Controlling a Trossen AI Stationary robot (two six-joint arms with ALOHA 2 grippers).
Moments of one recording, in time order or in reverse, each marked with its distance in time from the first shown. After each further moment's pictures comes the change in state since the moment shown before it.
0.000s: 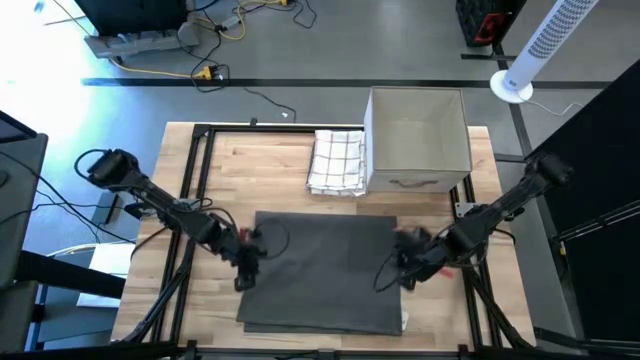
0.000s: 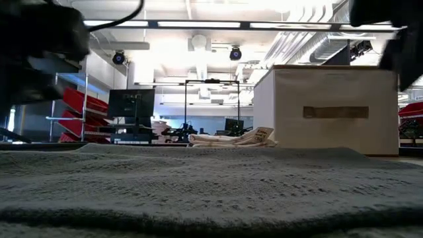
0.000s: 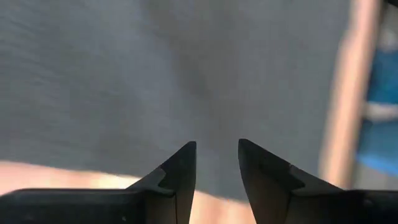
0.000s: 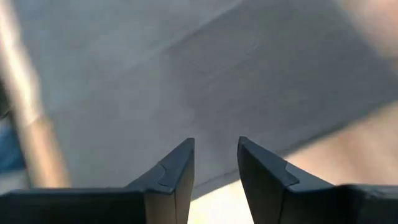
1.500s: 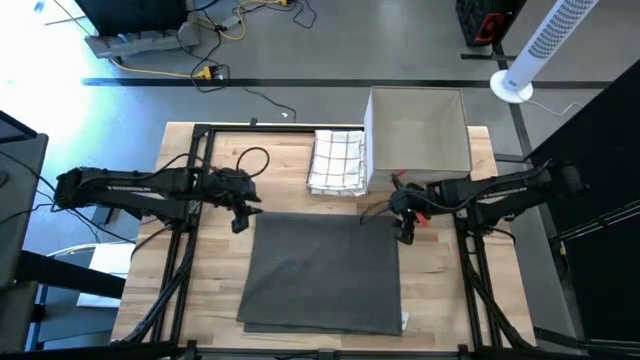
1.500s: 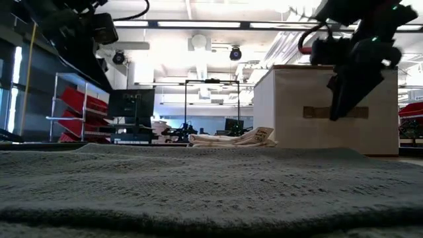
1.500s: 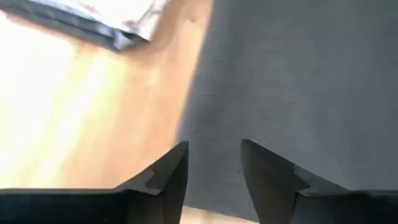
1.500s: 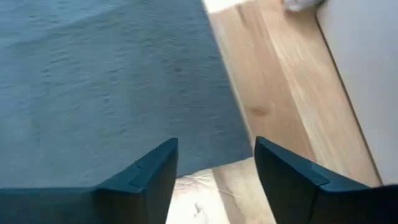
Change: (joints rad) left arm 0.599 -0.427 -0.093 -0.085 0.001 0.643; right arm -0.613 -0.061 -0.172 0.079 -0.294 -0.756
